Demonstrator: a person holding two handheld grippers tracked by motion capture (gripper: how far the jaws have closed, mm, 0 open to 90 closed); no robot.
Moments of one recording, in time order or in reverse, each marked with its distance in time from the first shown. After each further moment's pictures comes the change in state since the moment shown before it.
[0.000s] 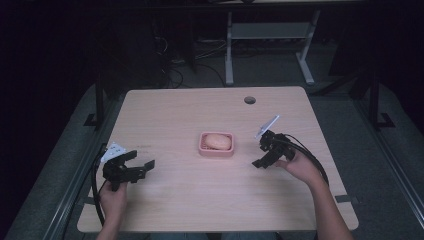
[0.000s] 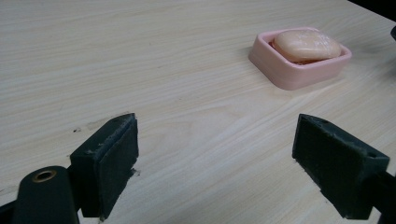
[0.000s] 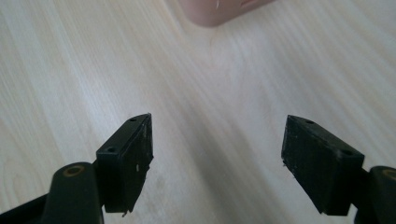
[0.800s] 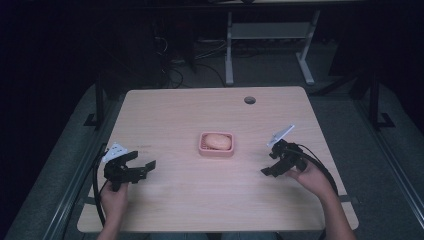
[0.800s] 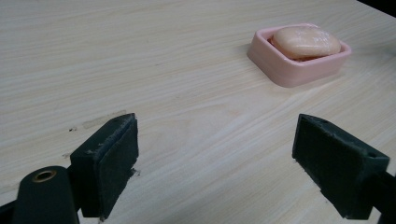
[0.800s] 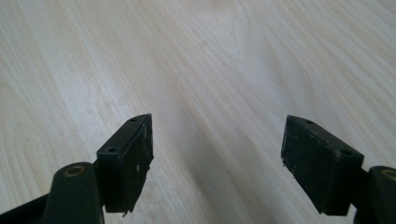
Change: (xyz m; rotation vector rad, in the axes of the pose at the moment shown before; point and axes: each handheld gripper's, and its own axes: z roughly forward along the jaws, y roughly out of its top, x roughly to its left) left arm -0.002 0.000 0.002 0.010 -0.003 0.007; right arm 0.008 -0.041 -0.010 -0.057 -0.006 0.062
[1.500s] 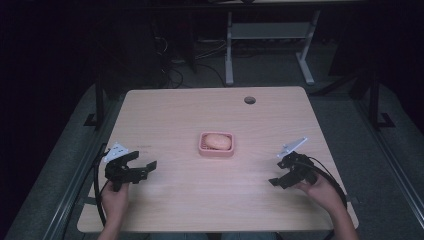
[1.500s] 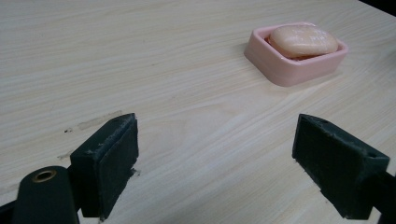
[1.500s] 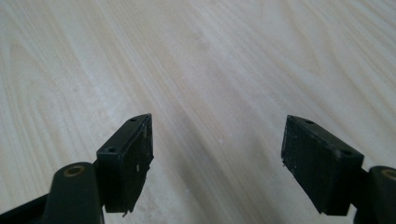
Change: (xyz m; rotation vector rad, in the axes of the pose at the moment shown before) left arm -0.002 0.000 0.001 0.007 -0.003 0.007; right arm 0.015 -0.039 -0.007 -0.036 -0.010 0.021
